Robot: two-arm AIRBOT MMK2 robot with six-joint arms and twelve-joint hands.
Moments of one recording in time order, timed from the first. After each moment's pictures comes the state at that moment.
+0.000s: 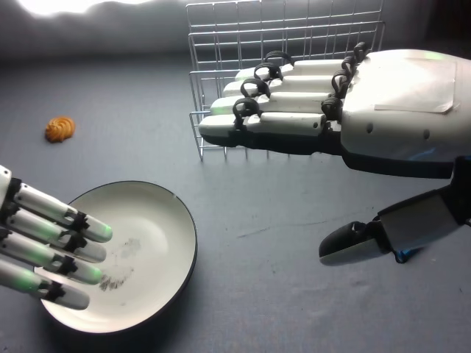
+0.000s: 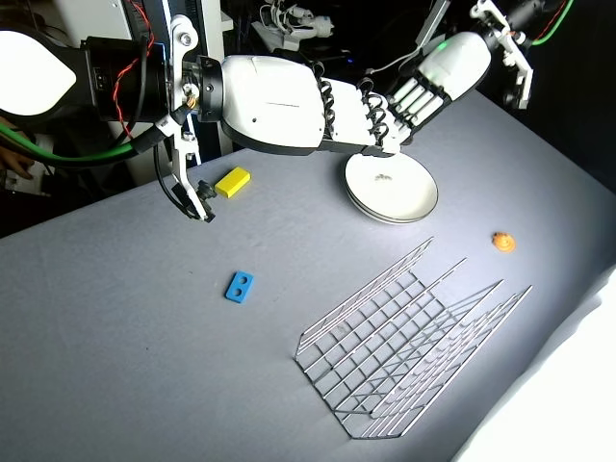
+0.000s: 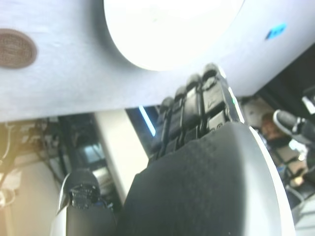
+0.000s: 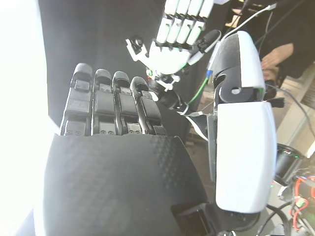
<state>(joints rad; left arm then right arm) 0.52 -0.76 1.38 1.94 -1.36 -0.01 -0.47 -0.82 0.78 -0.72 0.48 -0.30</state>
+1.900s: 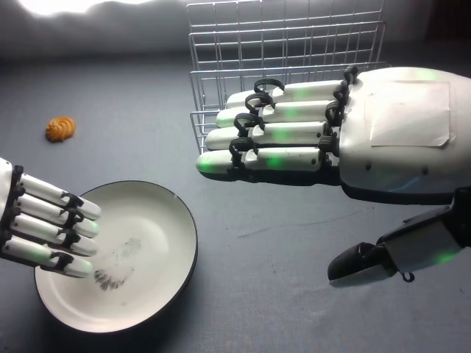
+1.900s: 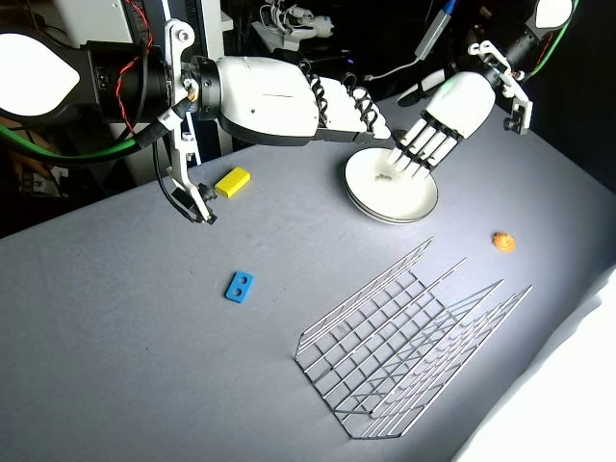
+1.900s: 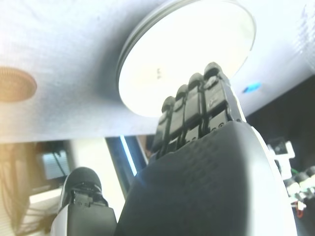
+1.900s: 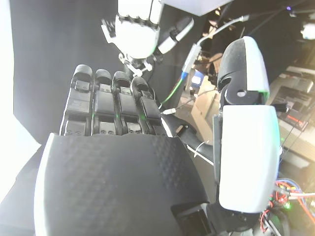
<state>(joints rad) 0.73 -0.87 1.52 1.76 -1.20 -0.03 -0.50 -0.83 0.78 -0.82 0.52 -0.35</state>
